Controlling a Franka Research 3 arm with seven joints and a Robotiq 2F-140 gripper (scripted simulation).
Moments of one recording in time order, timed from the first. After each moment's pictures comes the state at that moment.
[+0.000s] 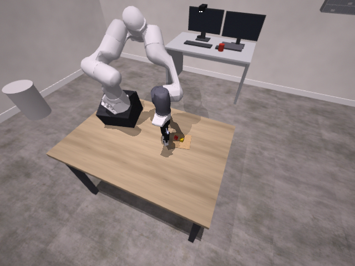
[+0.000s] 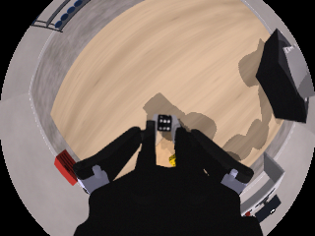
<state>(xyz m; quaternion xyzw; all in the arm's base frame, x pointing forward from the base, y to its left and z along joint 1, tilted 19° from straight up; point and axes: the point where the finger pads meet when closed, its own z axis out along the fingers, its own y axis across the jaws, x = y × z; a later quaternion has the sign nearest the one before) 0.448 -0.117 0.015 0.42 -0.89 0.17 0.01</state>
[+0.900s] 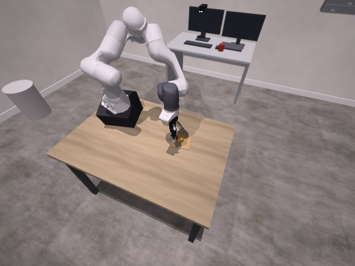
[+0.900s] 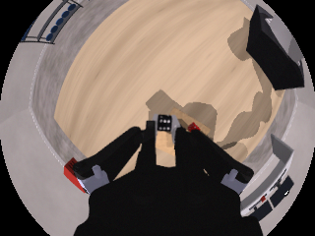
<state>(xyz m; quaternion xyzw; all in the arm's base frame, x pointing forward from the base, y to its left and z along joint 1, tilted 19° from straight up) 0.485 -0.076 0.025 0.36 -0.92 0.16 -0.01</state>
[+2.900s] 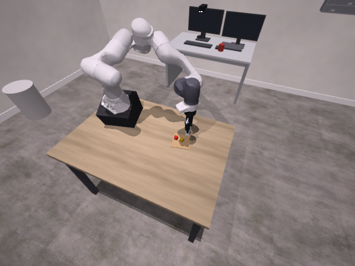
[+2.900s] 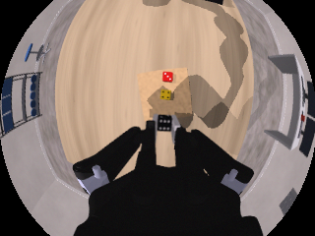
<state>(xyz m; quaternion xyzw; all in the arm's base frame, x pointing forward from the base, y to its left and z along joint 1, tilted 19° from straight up) 0.556 0.021 0.000 0.05 -0.99 0.15 -0.05</state>
